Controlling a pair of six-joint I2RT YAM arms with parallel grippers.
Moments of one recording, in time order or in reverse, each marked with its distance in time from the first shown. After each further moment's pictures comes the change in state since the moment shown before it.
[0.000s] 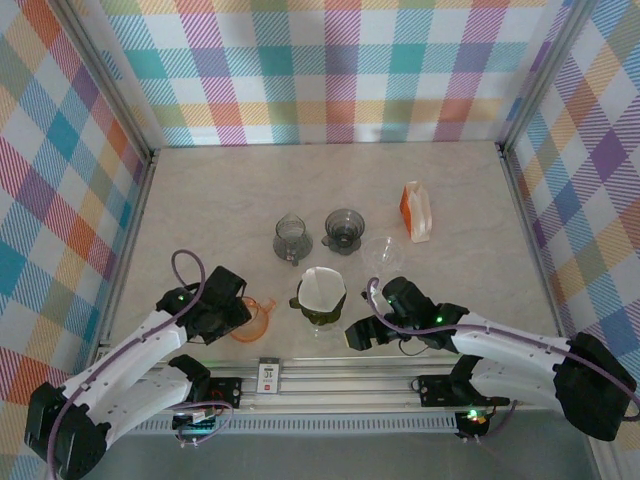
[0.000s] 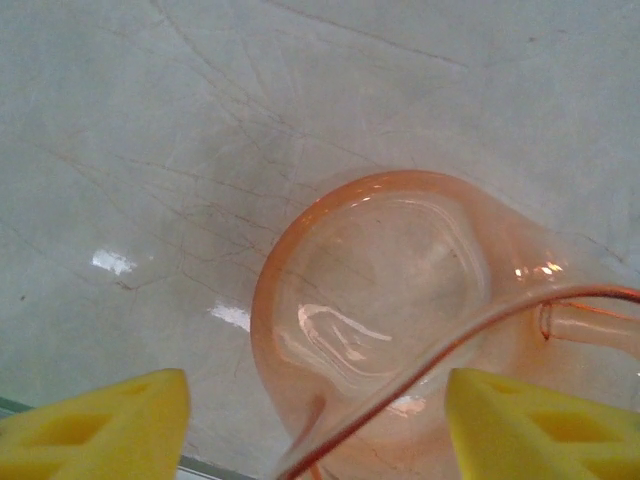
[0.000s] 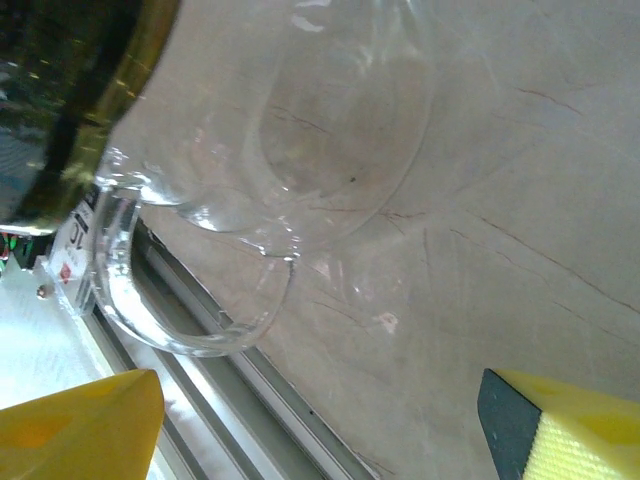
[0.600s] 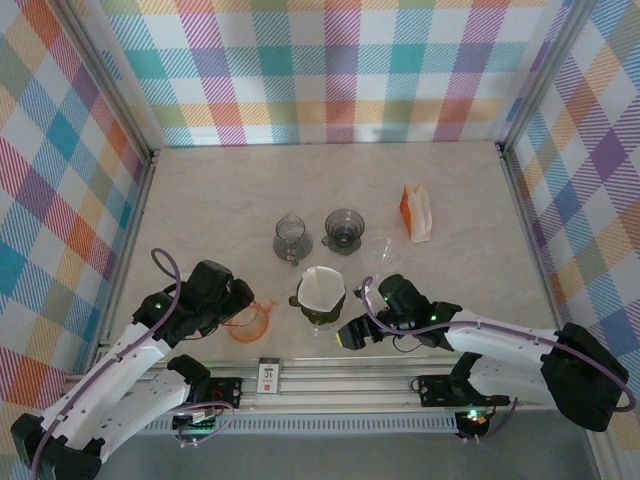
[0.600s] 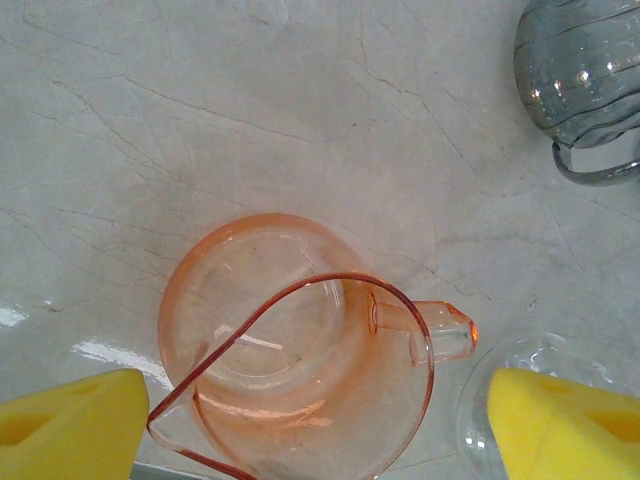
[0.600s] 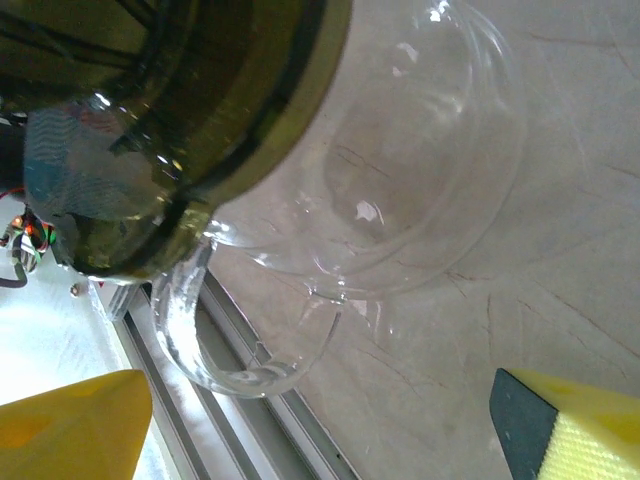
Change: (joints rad) left arm 0.000 -0.119 0.106 -0.010 0.001 -0.013; right arm 0.001 0.072 0.000 0.140 -0.055 -0.050
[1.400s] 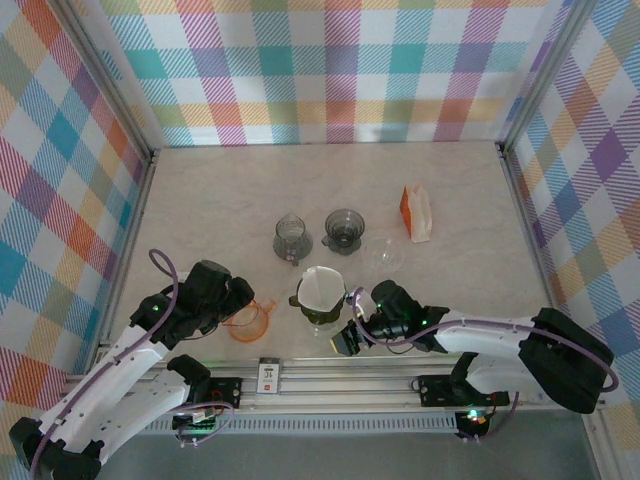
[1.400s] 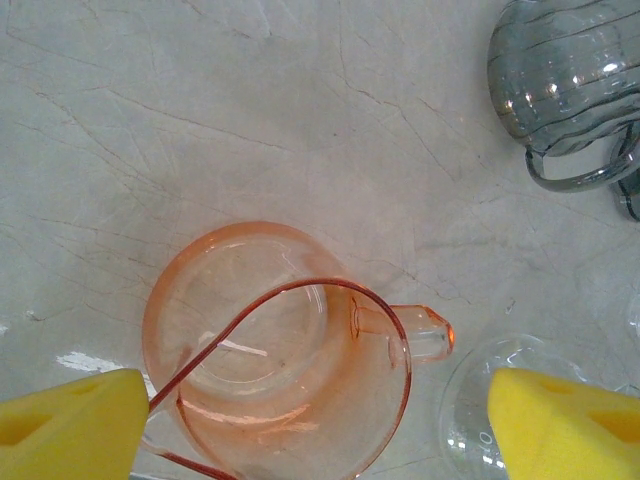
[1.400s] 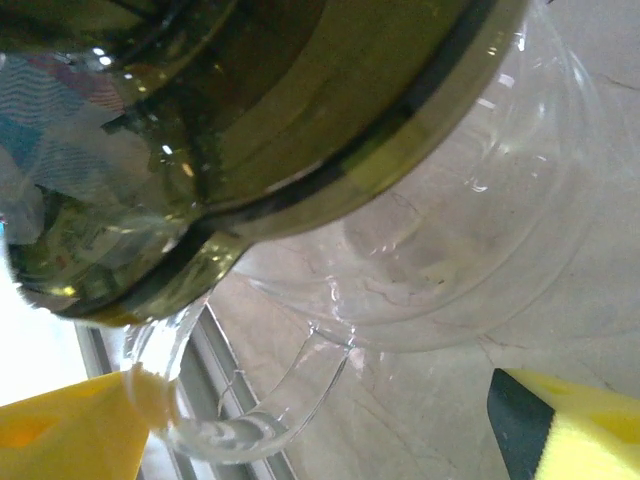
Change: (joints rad) left arm 0.000 -0.018 0.000 0.018 0.000 0.000; right arm 0.055 0.131 -0.041 0.220 0.038 -0.104
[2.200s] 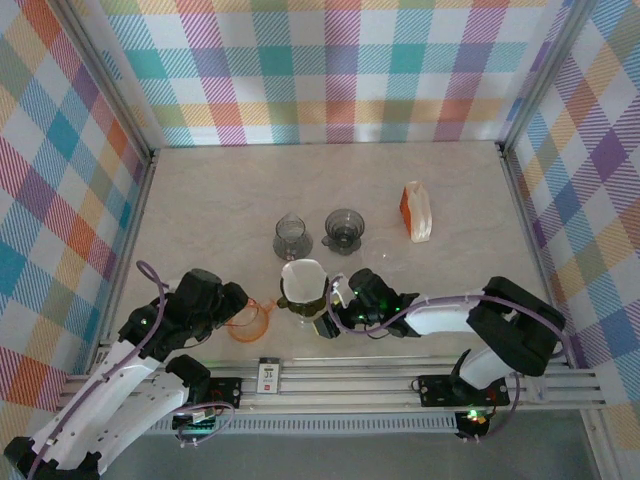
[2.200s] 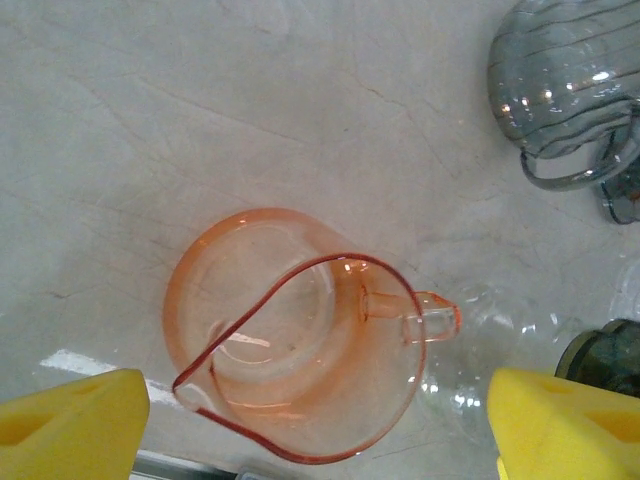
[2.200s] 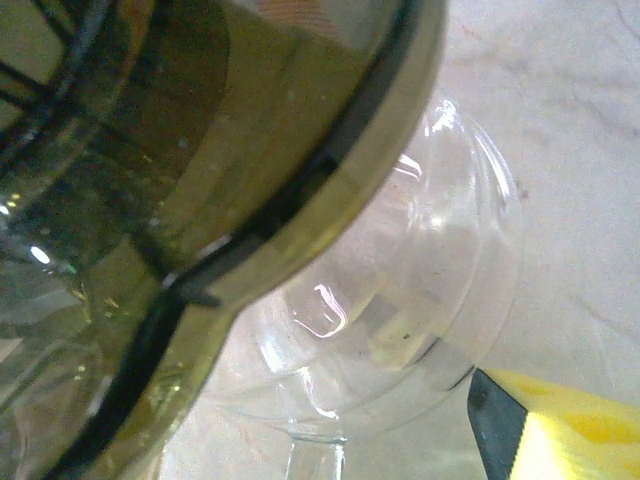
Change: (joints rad) left arm 0.000 -0.118 -0.031 -0.063 -0.001 -0.048; right arm 0.005 0.313 0.177 0.165 0.089 -0.053
